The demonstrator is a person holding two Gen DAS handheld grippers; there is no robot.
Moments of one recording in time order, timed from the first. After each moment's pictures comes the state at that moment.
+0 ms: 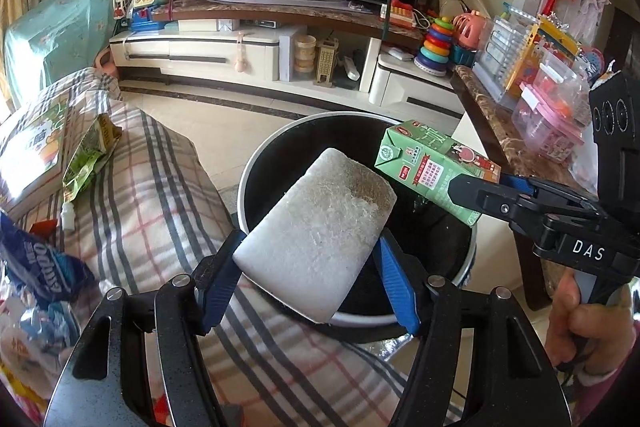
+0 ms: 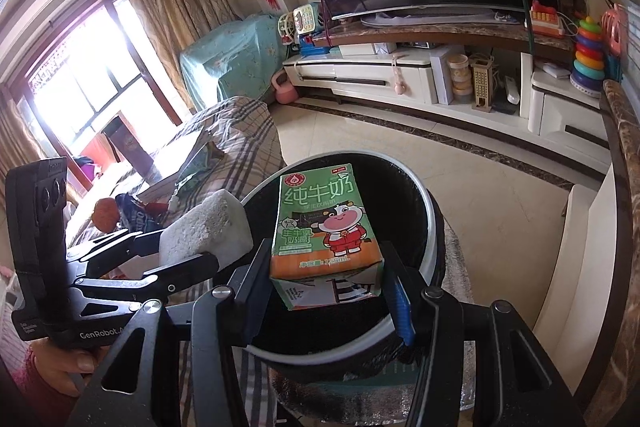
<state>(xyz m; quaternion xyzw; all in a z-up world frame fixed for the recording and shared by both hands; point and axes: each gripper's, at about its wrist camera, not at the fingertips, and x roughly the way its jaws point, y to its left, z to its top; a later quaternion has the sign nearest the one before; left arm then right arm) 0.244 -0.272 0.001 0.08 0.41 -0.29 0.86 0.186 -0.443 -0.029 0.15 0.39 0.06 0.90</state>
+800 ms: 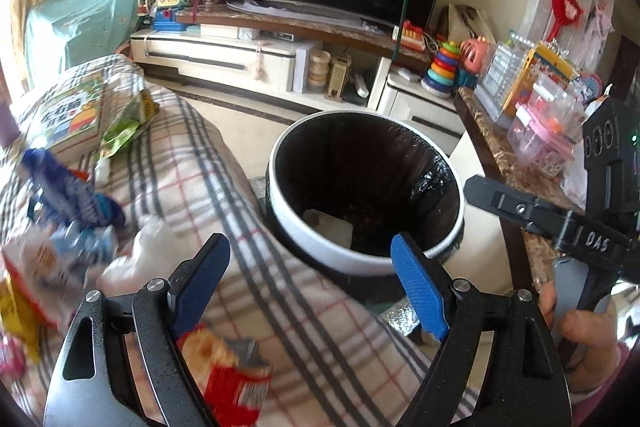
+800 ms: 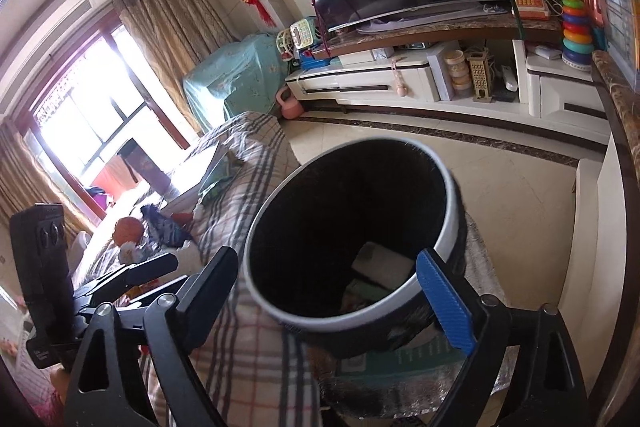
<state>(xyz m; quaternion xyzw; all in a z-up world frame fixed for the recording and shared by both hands) 0.199 -0.220 0.008 0.03 0.39 -0.27 0.88 0.151 -0.425 -0.027 0.21 0.37 0.06 0.91</state>
